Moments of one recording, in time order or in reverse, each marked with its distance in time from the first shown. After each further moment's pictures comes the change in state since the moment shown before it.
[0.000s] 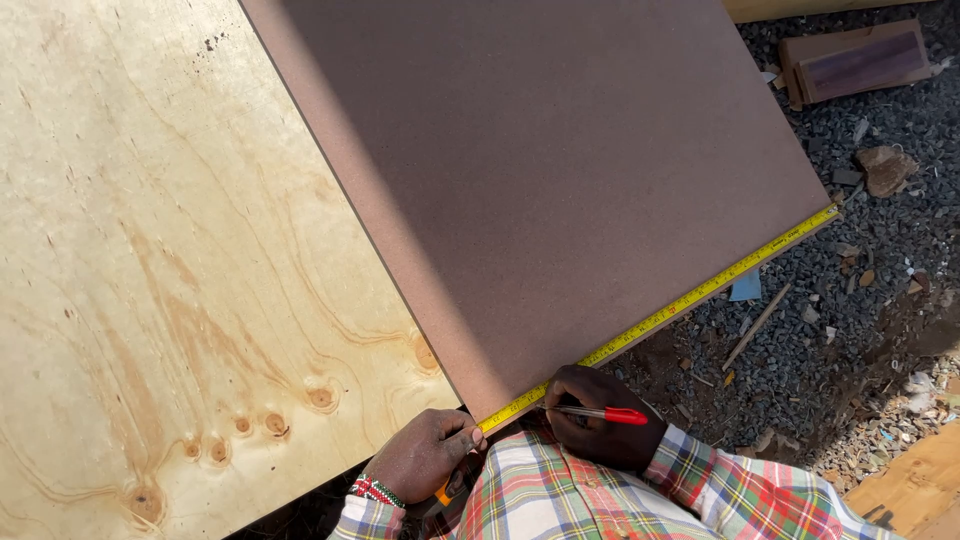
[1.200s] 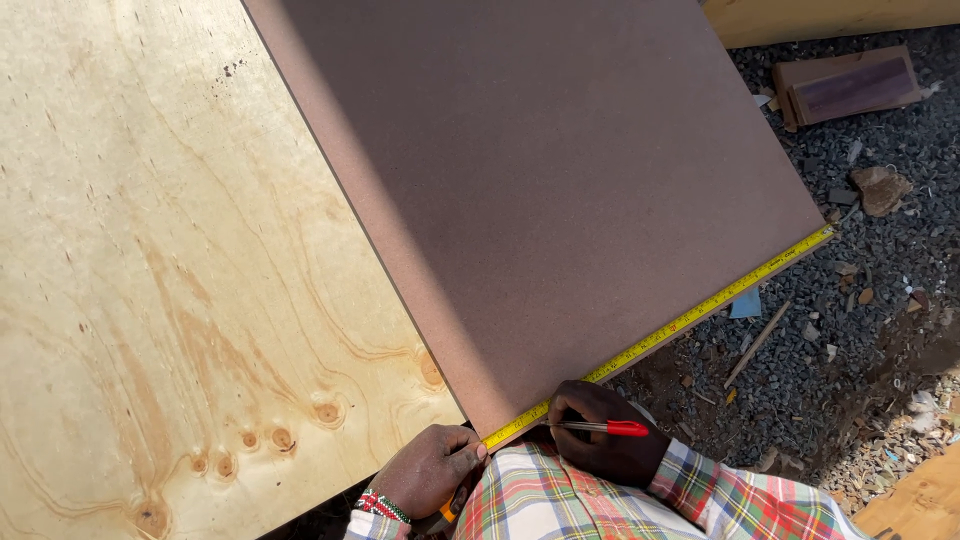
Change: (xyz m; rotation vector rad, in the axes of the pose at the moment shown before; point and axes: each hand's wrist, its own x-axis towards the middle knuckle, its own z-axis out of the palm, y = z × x) left_hand -0.001 0.005 -0.002 -0.068 -0.050 -0.091; right_hand 0.004 -0.001 -0.002 -0.007 -0.021 -0.011
